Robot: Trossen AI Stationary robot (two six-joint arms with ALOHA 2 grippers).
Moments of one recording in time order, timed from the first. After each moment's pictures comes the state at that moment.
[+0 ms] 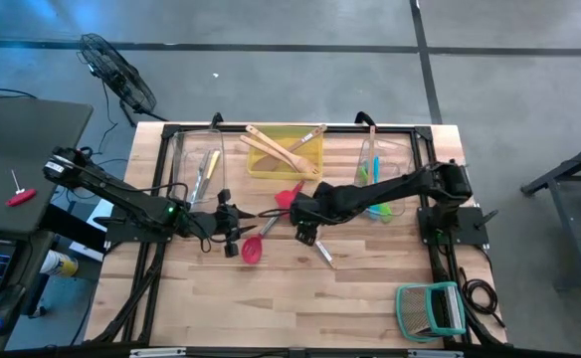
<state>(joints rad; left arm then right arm) -0.35 1.08 0.52 0.09 -0.55 -0.16 0.09 1.89 1.41 -0.72 0.27 0.50</state>
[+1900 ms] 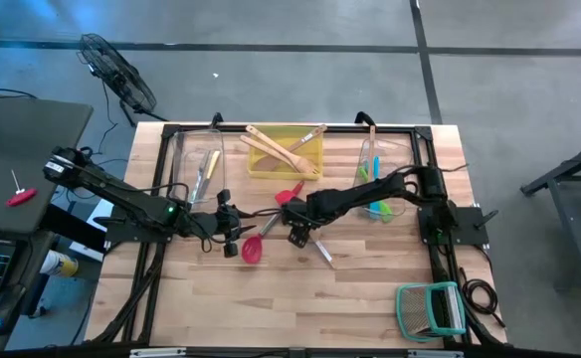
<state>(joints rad) -0.35 1.08 0.52 0.06 -0.55 -0.17 0.03 2.11 1.41 -0.60 0.11 0.61</state>
